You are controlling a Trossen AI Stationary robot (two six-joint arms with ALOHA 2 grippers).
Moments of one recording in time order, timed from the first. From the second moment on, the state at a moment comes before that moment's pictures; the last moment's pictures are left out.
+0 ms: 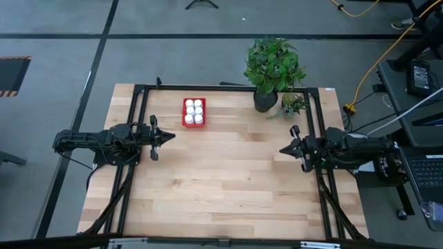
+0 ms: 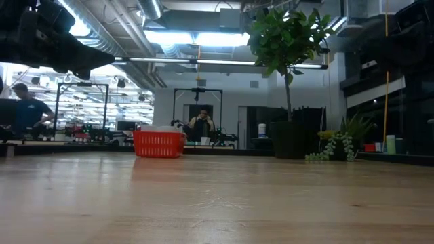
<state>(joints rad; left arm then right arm) 0.00 0.01 0.04 -0.04 -0.18 0.01 0.04 0.00 0.01 0.05 -0.17 0.00</state>
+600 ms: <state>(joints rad) 0.00 0.01 0.04 -0.04 -0.18 0.01 0.04 0.00 0.01 0.05 -0.17 0.00</state>
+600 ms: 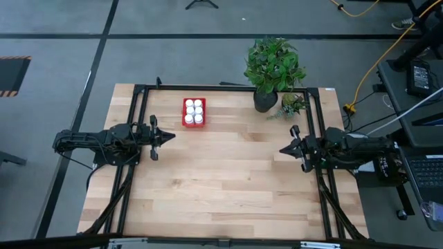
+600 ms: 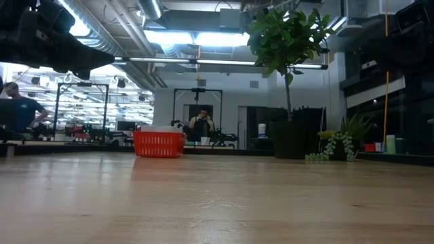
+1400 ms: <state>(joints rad) 0.00 0.01 0.04 -0.04 -0.18 0.01 0.04 0.00 0.01 0.05 -0.17 -0.01</state>
